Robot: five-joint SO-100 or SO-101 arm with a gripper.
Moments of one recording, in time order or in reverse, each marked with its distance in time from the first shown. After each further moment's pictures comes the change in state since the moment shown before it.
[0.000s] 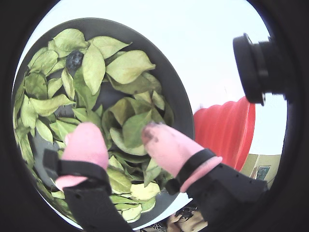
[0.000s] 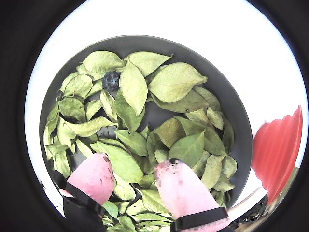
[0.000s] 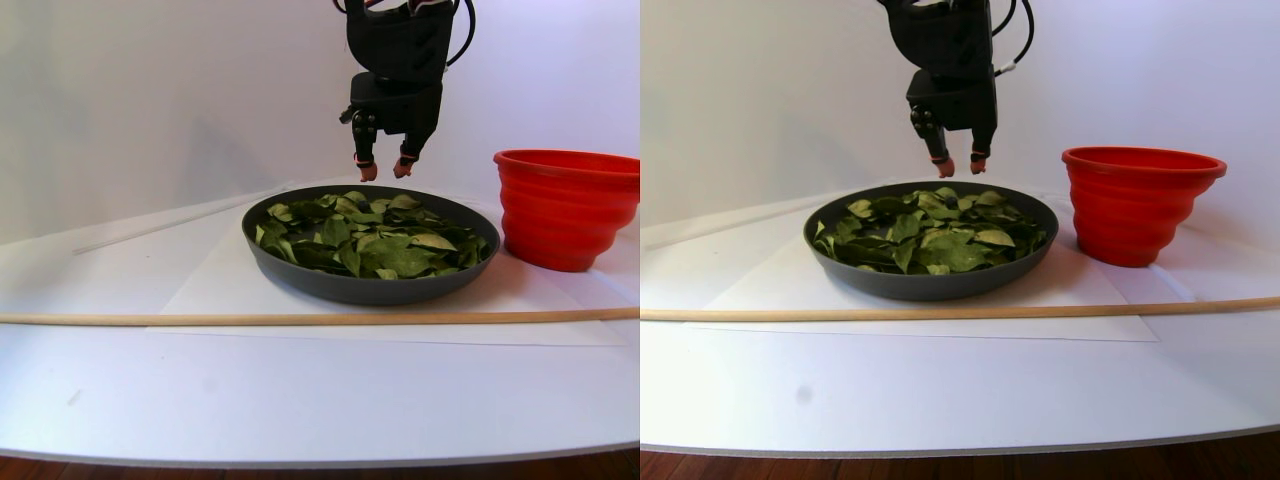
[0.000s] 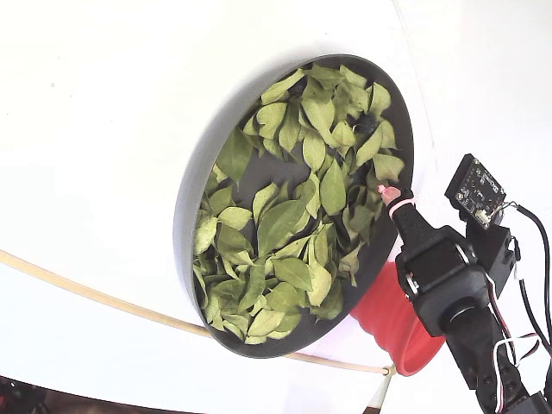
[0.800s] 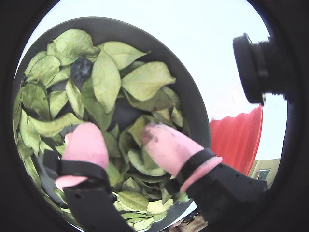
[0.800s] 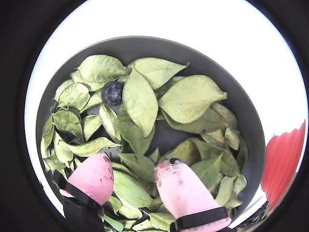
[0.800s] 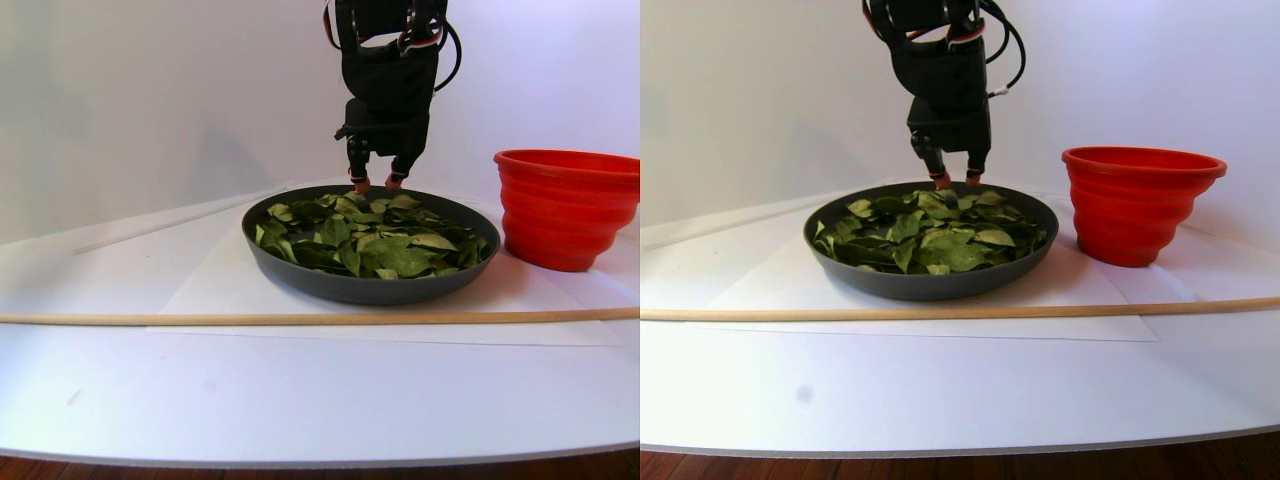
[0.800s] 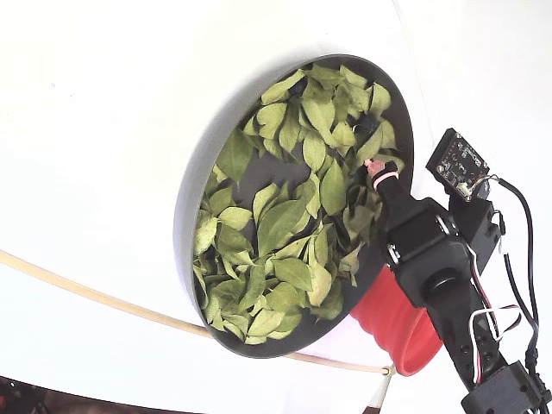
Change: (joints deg) arm -1.4 -9.8 -8.0 -3.8 -0.2
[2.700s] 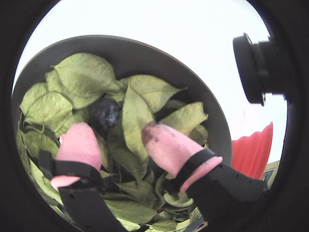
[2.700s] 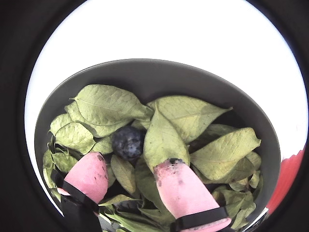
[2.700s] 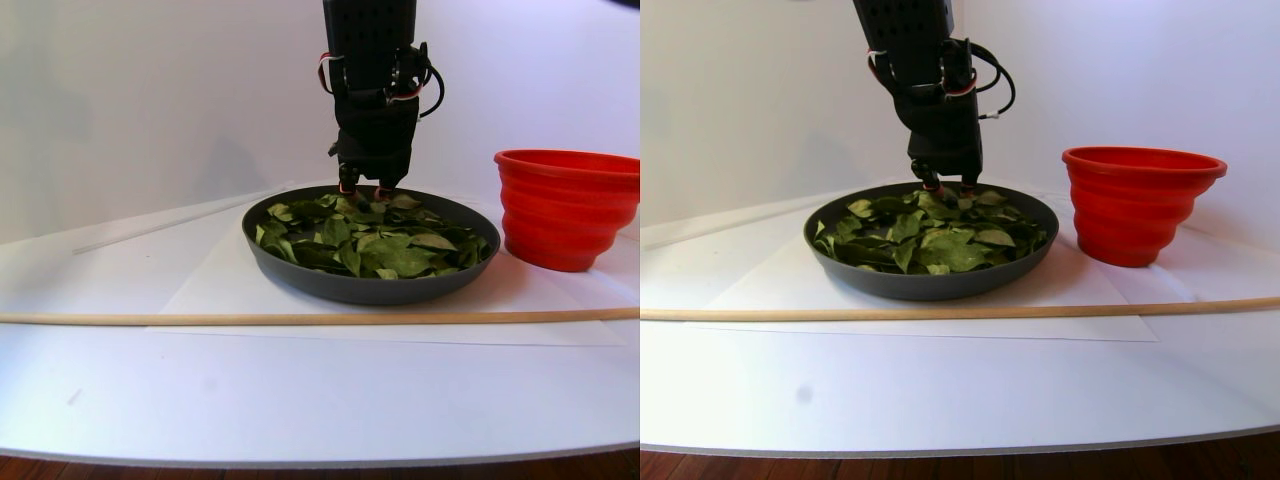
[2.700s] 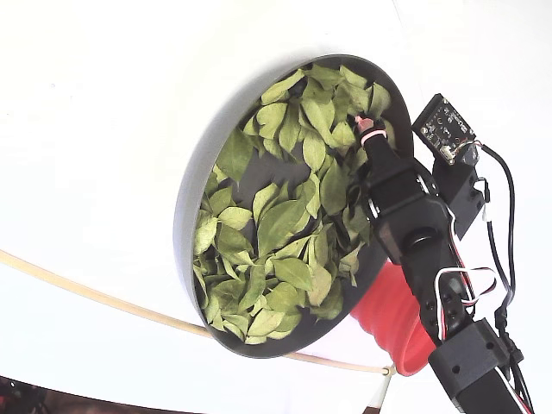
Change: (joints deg) arm -1.9 -15.4 -15.2 -5.9 2.1
